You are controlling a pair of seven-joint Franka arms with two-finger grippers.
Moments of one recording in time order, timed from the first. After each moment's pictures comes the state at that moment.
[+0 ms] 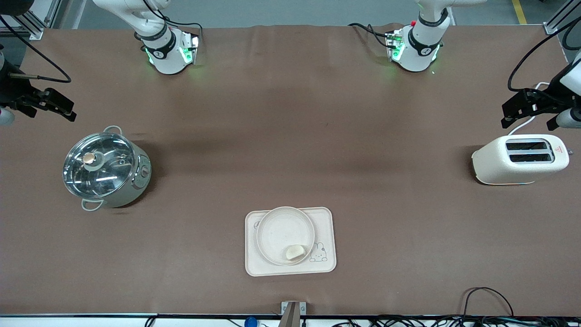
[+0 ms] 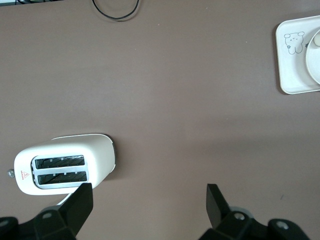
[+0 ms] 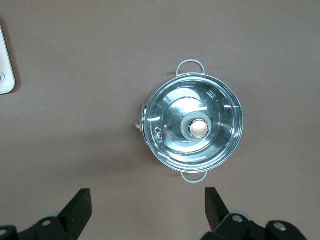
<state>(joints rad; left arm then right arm) -0.03 0.01 -0.04 -1.52 0.03 1.61 0.02 -0.02 -0.11 0.00 -1.71 -0.04 1.61 0.09</state>
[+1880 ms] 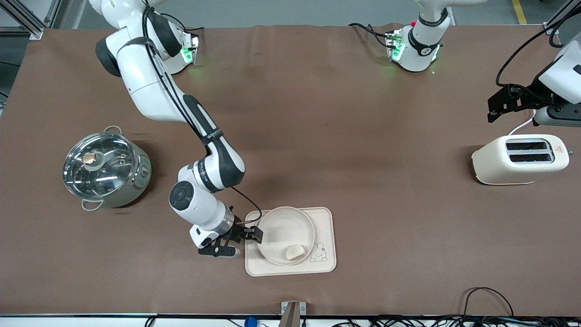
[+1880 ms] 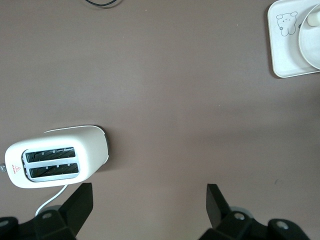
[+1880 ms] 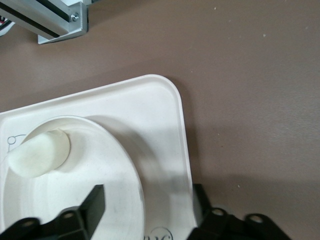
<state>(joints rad) -0.04 0.01 -0.08 -1.51 0.03 1.56 0.02 0.38 1.09 0.07 -1.01 0.23 2.44 0.34</state>
